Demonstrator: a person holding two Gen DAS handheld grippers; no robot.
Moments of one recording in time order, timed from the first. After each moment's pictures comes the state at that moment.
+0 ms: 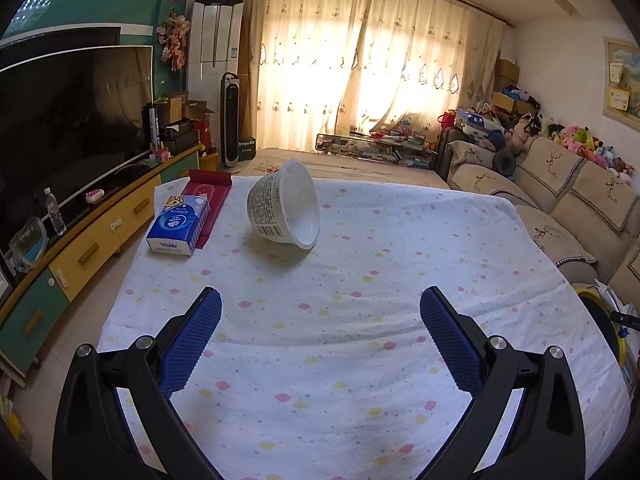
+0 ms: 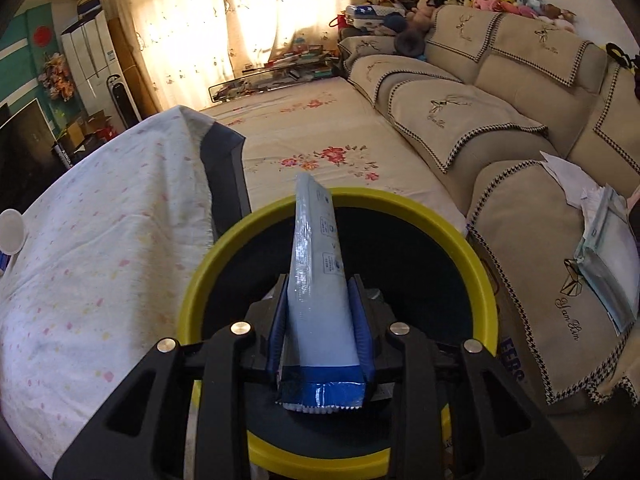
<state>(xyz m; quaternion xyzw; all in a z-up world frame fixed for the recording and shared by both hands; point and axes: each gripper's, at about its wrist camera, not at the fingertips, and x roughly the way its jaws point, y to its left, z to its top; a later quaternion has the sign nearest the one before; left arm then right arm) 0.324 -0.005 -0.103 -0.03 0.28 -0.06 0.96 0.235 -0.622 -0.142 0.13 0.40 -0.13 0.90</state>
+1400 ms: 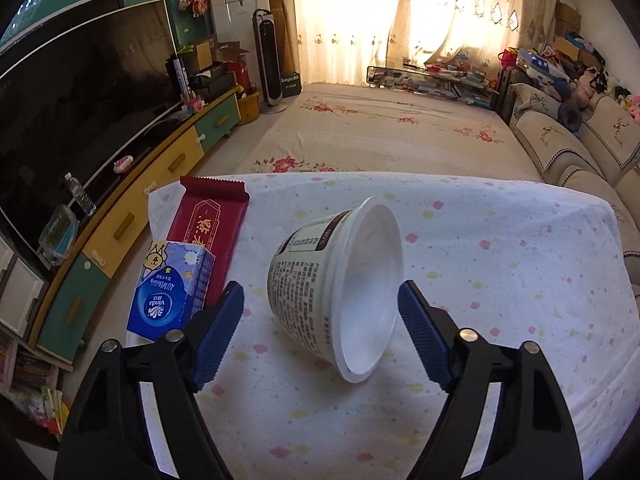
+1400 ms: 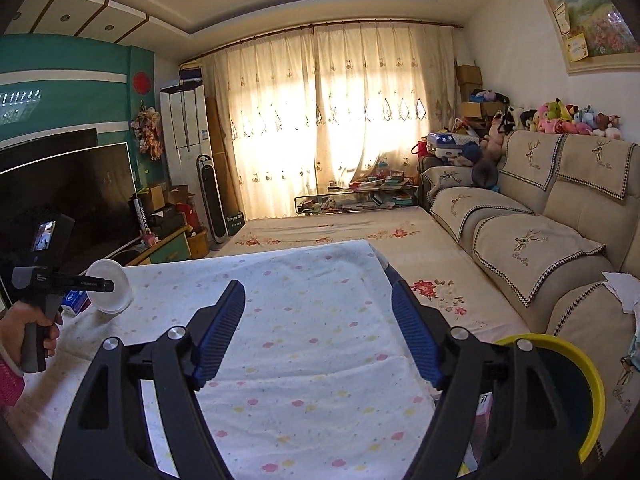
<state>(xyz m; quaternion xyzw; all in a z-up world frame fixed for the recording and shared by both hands) 0.517 0.011 -0.116 0.01 0.43 0.04 0.90 0.267 -0.432 -0.053 0.07 0.17 -0.03 0.98</state>
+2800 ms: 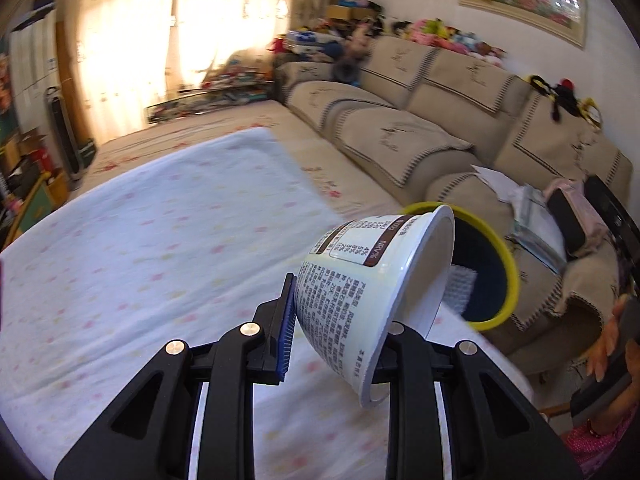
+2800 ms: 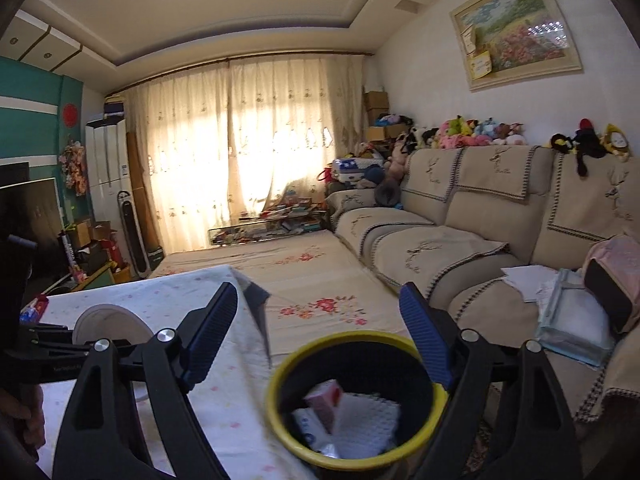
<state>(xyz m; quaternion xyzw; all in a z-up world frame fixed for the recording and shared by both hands) 0.292 -0.305 -0.078 0.09 0.37 -0.33 0.86 0.111 -0.545 -0.029 0.08 0.12 -0.21 0.97</state>
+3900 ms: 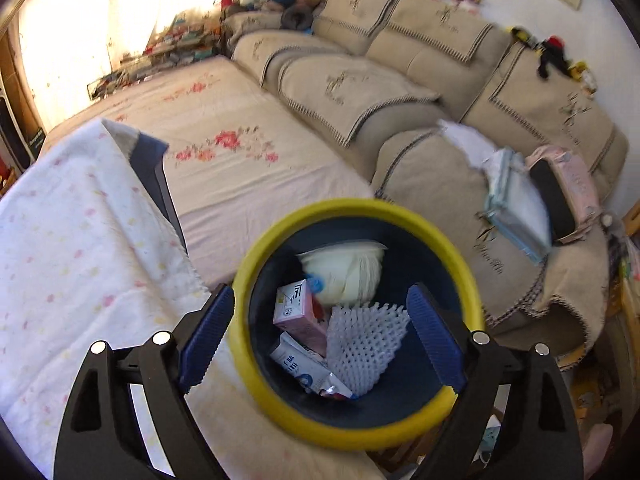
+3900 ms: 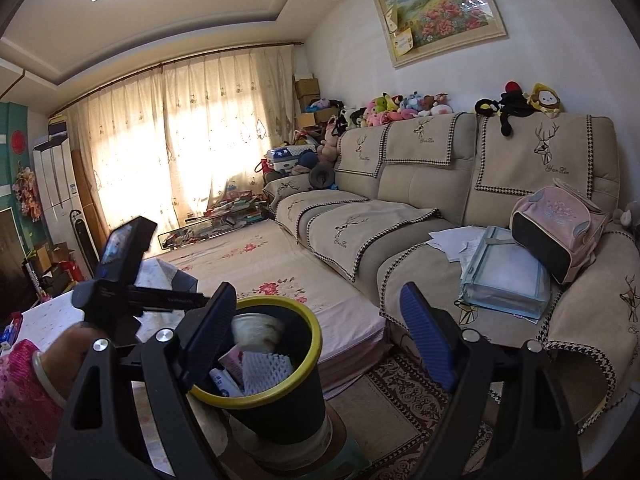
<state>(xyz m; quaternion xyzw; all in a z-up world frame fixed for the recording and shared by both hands) 0.331 -0.498 -0.122 0.11 0.44 -0.38 0.81 0.001 -0.617 -0.053 0.13 0.13 -0.28 0.94</state>
